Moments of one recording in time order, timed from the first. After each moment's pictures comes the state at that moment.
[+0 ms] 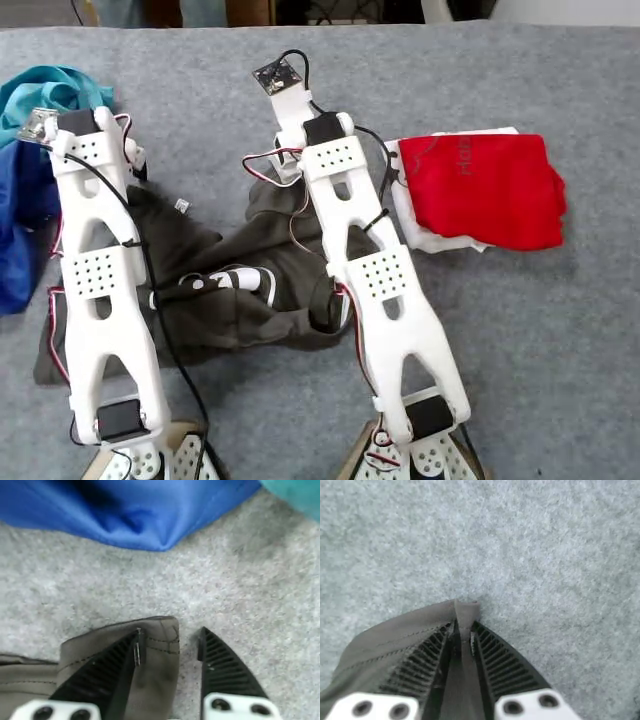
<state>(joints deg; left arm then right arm) -19.2 75.6 -86.0 100.3 51.9 -19.2 75.3 -78.3 78.8 10.6</state>
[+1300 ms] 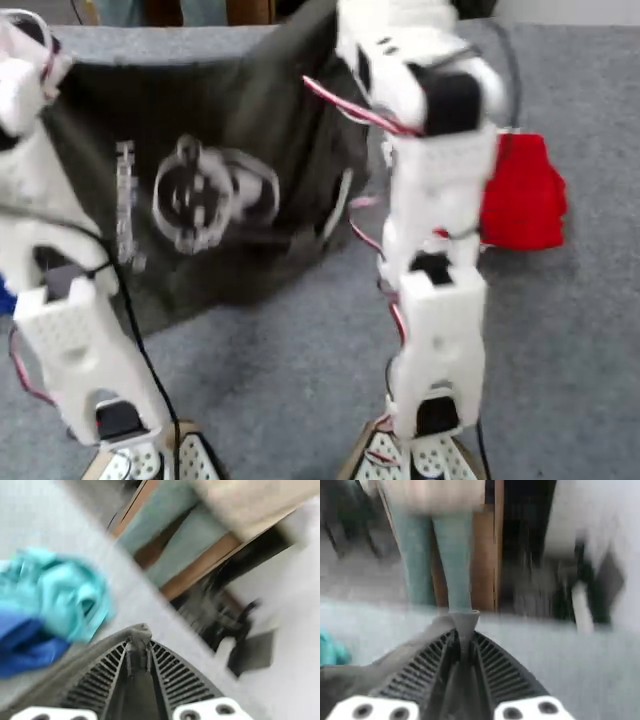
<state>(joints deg) -20.2 23.6 -93.0 100.6 34.8 -10.9 29.8 -92.4 85.2 -5.7</state>
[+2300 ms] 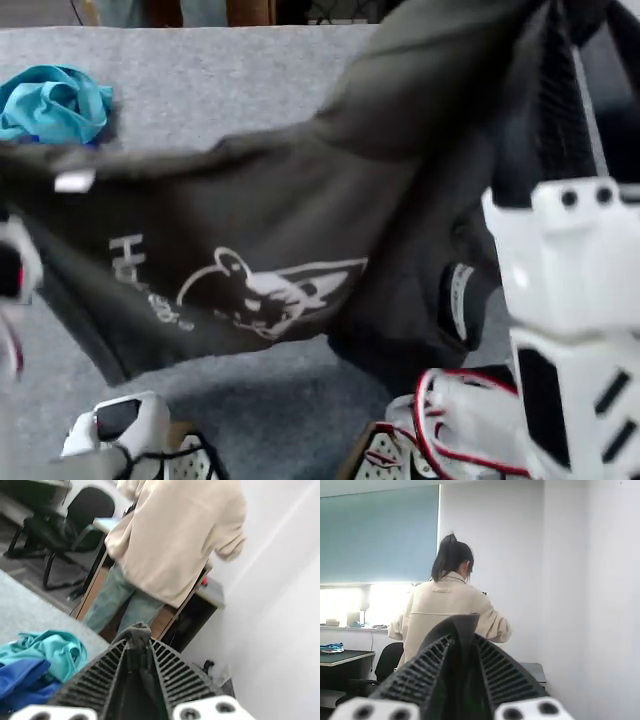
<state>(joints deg) -20.4 -35.3 -56.7 100.6 28.0 -10.9 -10.2 -95.2 87.0 -1.9</state>
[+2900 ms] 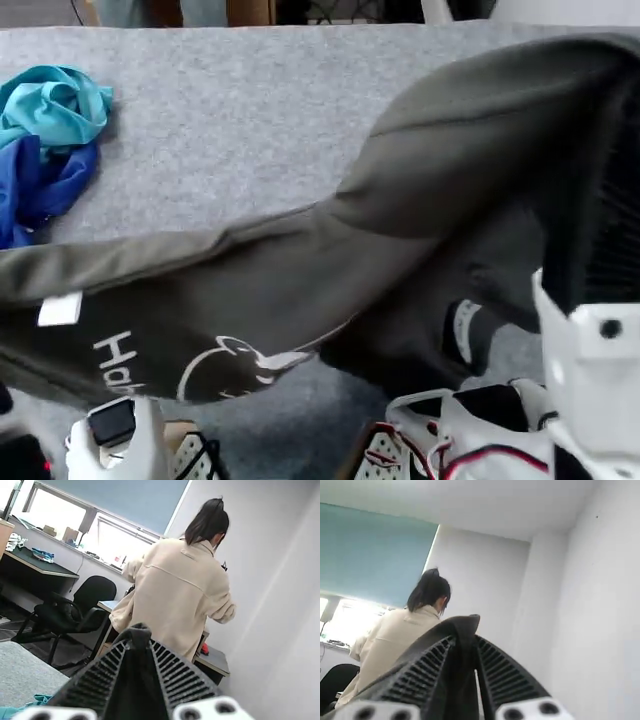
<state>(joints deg) -28.2 -48.7 -56.8 100.6 24.9 -10.7 -14.8 -94.3 80.6 13.6</state>
